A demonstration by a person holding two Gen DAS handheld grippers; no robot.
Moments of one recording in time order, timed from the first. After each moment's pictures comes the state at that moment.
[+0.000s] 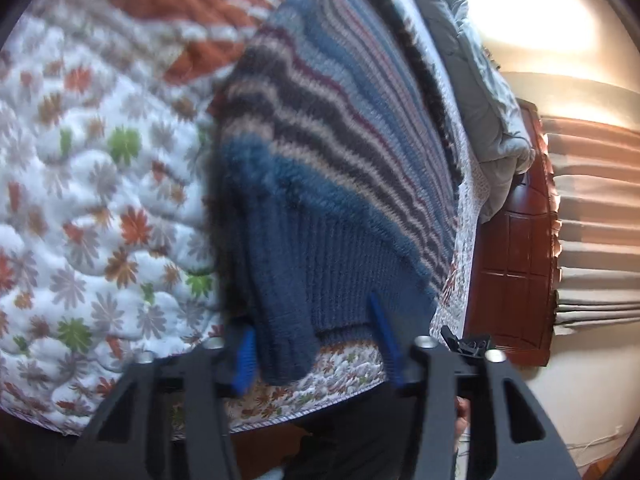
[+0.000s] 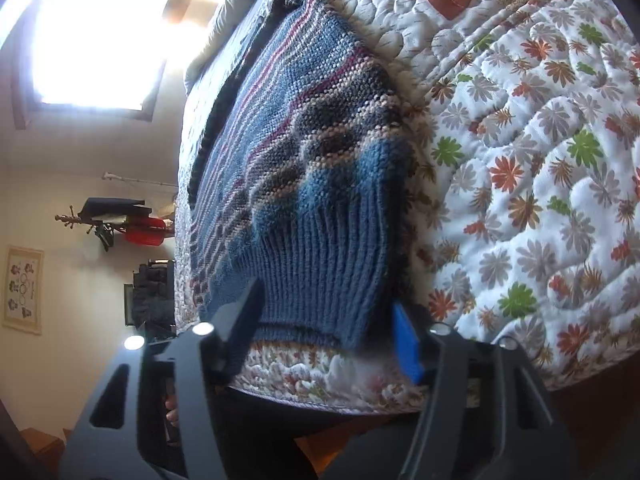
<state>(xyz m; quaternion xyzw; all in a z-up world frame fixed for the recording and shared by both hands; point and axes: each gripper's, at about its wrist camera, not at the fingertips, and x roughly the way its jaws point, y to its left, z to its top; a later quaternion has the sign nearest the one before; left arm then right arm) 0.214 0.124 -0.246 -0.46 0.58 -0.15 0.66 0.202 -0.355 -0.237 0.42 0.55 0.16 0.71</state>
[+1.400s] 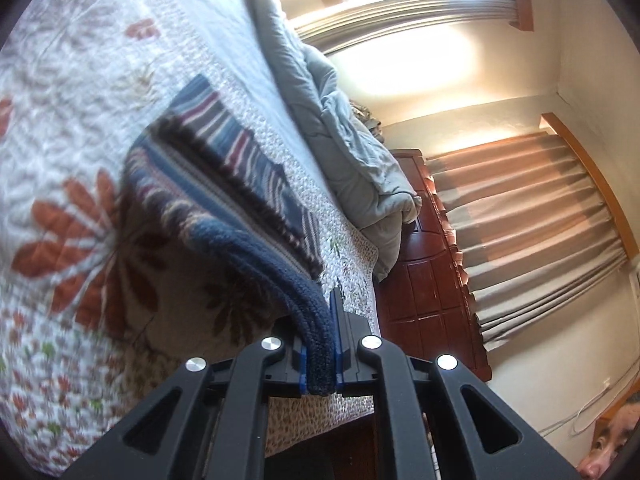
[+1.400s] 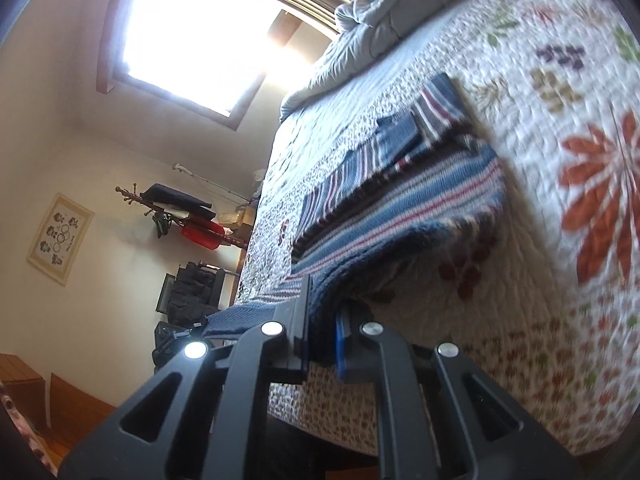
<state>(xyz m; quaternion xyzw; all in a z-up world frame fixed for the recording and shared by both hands) 0.266 0.165 -0.089 -0.48 0.37 -0.25 0.75 0.272 -0.371 -0.071 0.38 0.42 0.26 0.78</state>
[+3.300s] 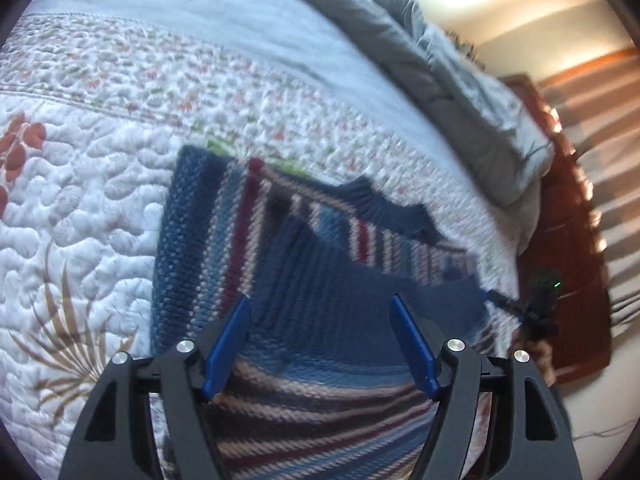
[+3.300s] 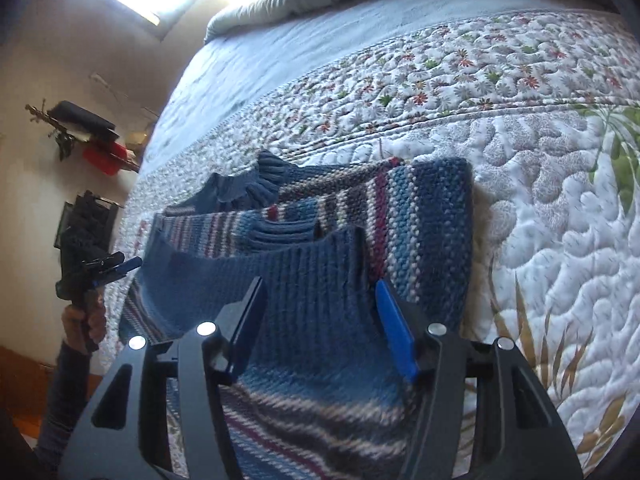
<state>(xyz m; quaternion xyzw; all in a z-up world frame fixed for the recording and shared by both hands) 0.616 0.160 -0.198 -0.27 0.56 -0.17 0.77 0.625 -0.340 -0.203 0.18 0.57 0.23 0.77</state>
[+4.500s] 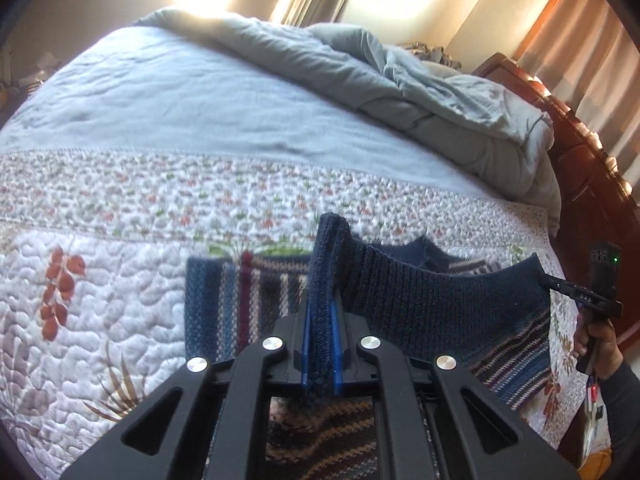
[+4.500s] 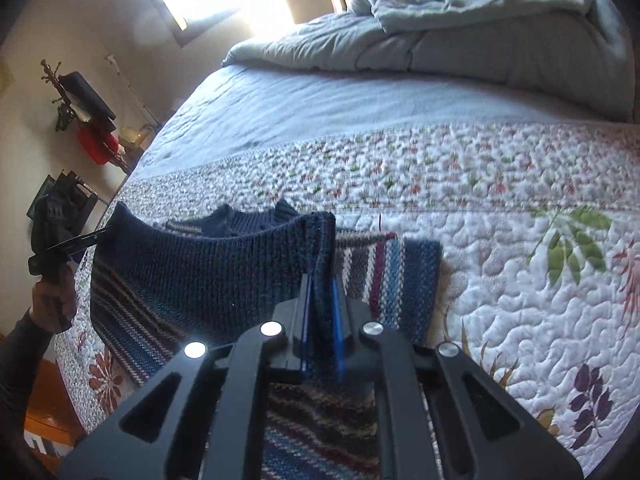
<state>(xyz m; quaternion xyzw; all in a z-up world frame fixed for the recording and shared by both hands) 0.610 0.145 -0.120 -0.14 0.45 -0.15 0.87 0.599 -0.334 -0.125 0.09 0.48 0.21 0.85</state>
